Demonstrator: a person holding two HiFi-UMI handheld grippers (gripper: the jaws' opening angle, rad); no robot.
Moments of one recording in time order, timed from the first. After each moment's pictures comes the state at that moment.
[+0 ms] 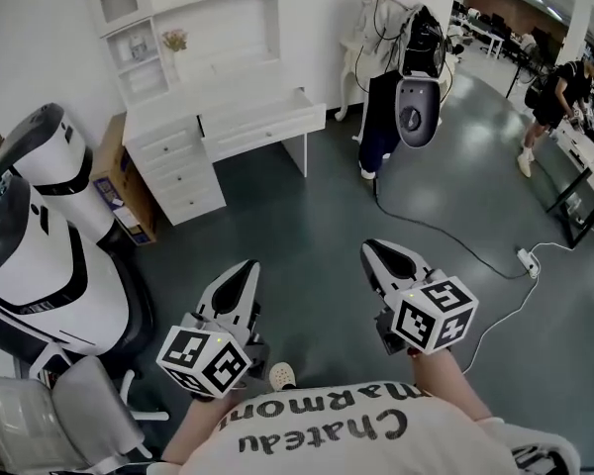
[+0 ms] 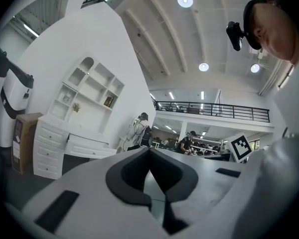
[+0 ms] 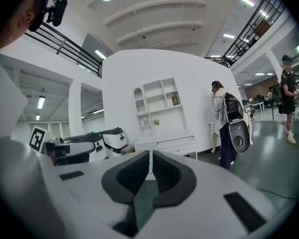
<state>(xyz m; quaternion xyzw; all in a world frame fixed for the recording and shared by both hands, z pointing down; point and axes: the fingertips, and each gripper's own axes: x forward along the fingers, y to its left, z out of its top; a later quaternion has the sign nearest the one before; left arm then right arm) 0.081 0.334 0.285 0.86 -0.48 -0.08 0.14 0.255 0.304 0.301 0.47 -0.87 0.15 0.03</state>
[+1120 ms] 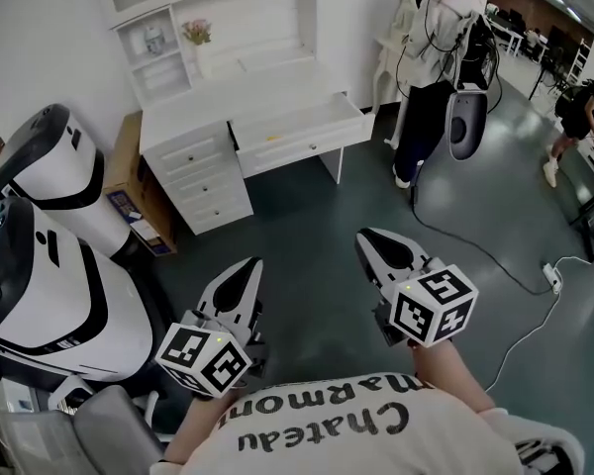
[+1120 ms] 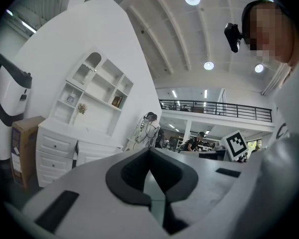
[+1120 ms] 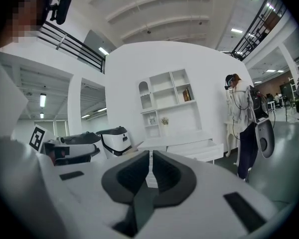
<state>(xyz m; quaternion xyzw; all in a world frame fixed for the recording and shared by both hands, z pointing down) -0.037 0.213 0.295 0.86 -0.48 -0.07 0.15 0.117 0.169 0.305 0.44 -0.89 0.14 0.04</state>
